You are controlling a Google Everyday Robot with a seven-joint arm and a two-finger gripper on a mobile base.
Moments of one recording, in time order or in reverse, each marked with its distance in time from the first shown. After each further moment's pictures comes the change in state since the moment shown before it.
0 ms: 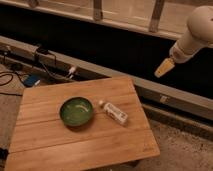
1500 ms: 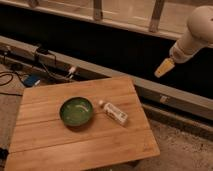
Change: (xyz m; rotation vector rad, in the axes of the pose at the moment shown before) arm 0.000 0.000 0.000 0.000 -0.001 0.000
